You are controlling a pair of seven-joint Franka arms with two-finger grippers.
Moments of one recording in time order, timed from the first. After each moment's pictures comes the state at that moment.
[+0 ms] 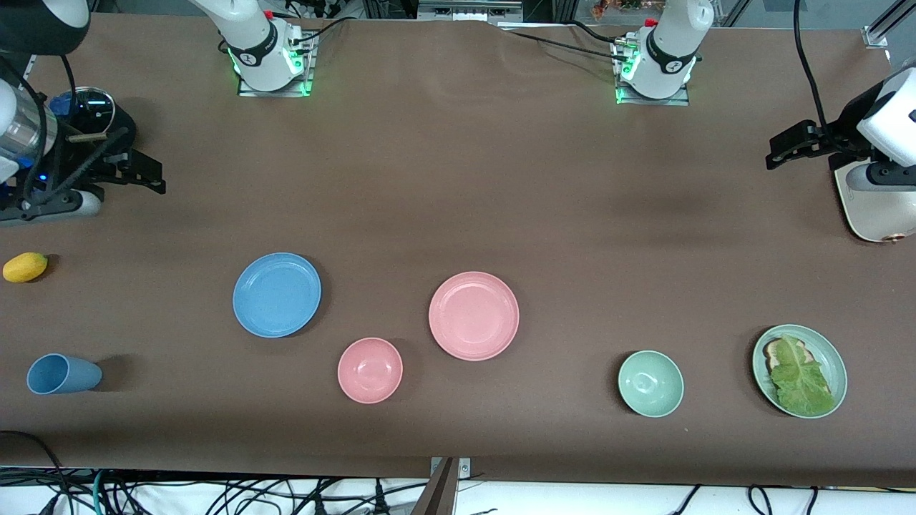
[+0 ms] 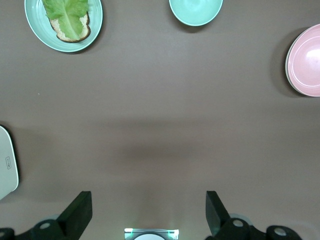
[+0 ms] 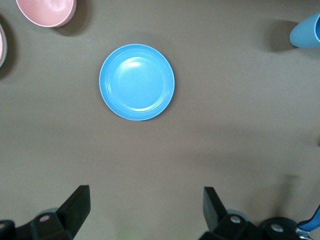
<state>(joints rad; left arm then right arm) -0.03 0.03 0.01 -1.52 -0.03 1.42 -0.05 0.16 0.13 -0.10 -1.52 0.02 1.56 -0.08</state>
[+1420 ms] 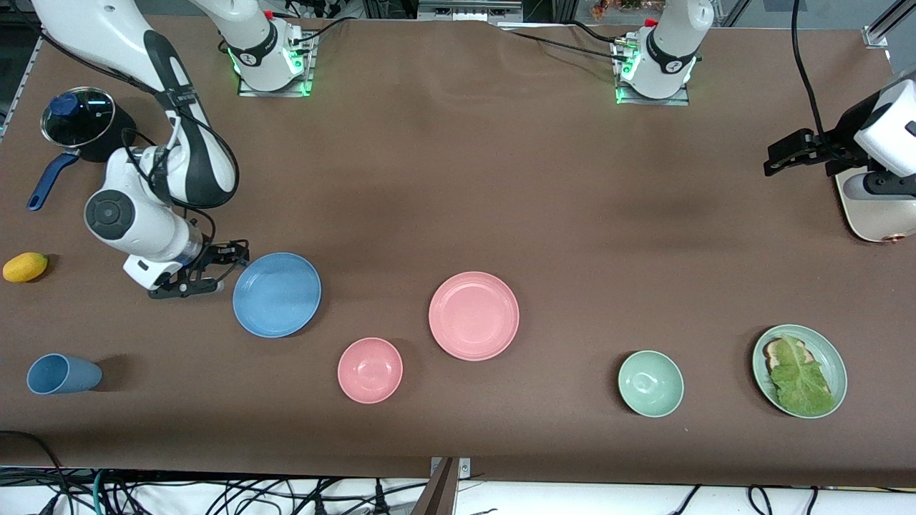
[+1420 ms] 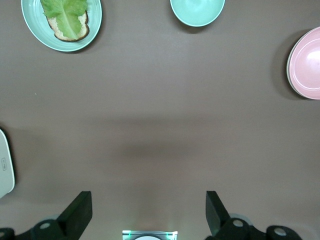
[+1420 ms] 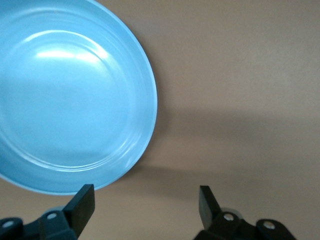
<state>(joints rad) -0.02 0.05 0.01 -1.52 -0.05 1.43 -0.05 0.13 0.40 -0.10 -2.03 -0.02 2.36 -0.09</state>
